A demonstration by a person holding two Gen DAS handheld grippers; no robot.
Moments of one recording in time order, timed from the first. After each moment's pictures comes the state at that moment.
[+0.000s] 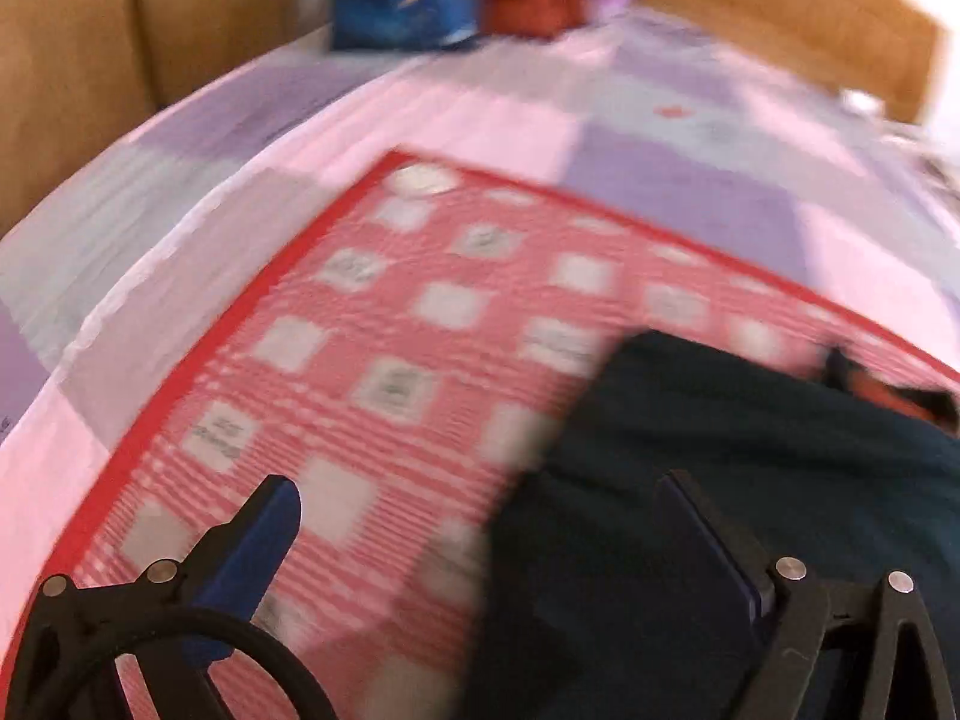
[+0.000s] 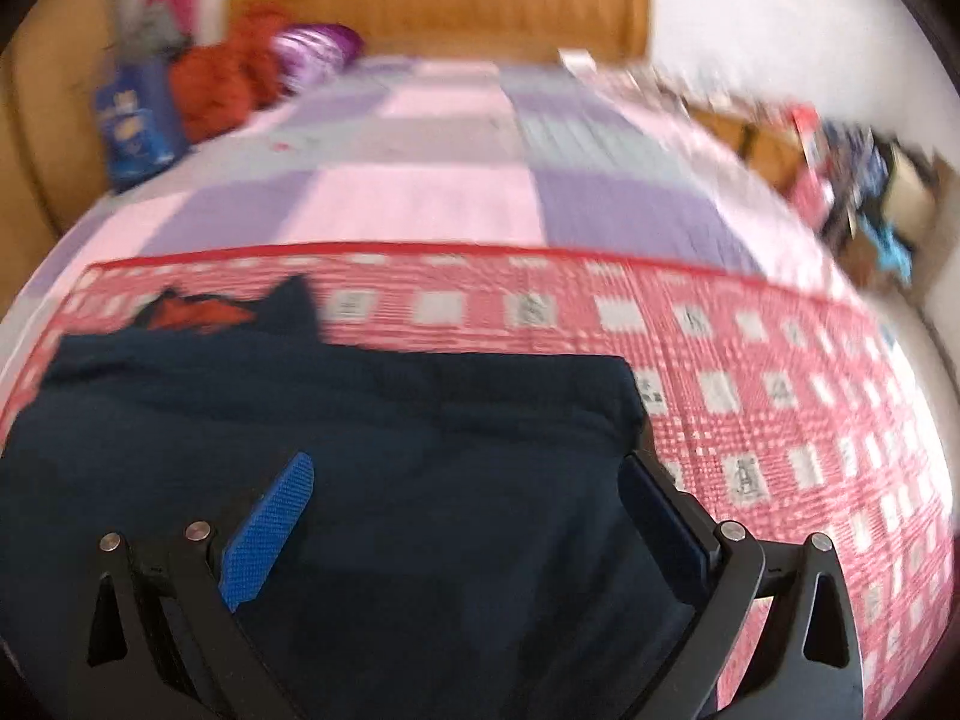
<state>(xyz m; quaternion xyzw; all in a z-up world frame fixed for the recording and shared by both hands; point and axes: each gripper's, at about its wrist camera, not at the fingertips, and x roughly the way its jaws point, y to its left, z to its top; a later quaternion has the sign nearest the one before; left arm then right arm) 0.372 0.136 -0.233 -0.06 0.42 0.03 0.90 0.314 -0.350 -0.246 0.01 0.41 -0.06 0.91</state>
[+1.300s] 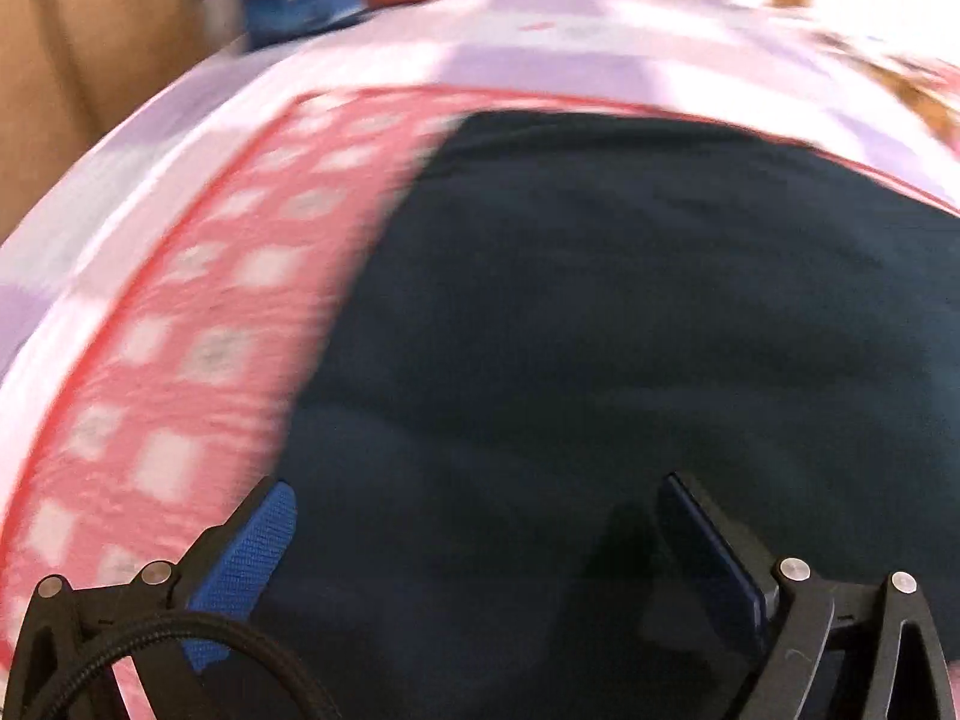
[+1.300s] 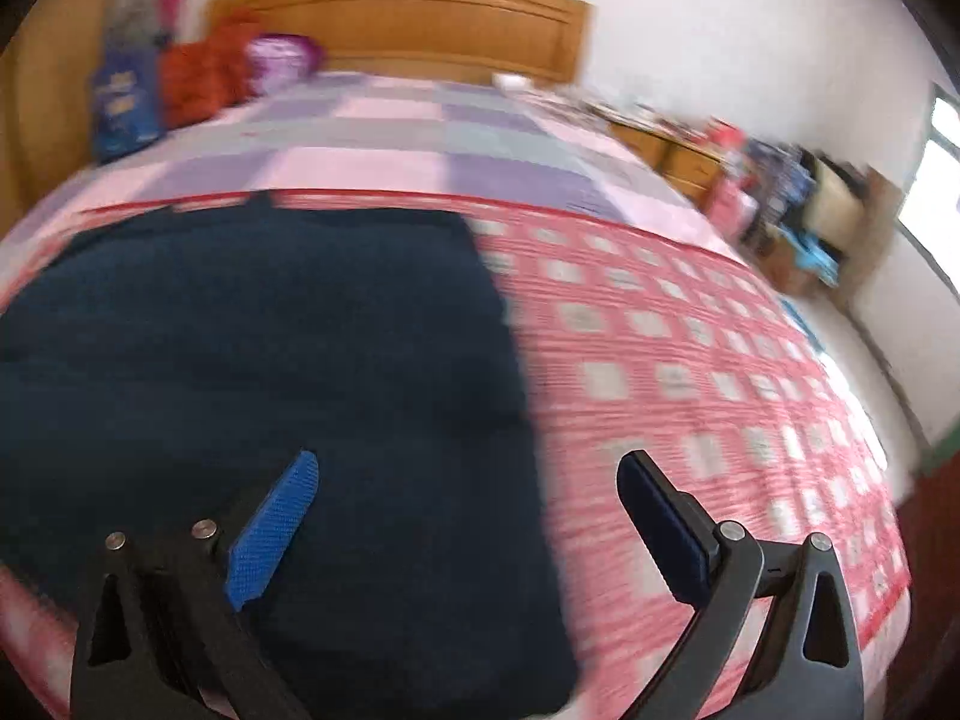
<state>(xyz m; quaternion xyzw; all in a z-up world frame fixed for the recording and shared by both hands) 0.220 0.057 -0.261 0.03 0.44 -0.05 0.90 0.144 -0.343 -0.251 -0.02 0.40 -0.13 0.91</state>
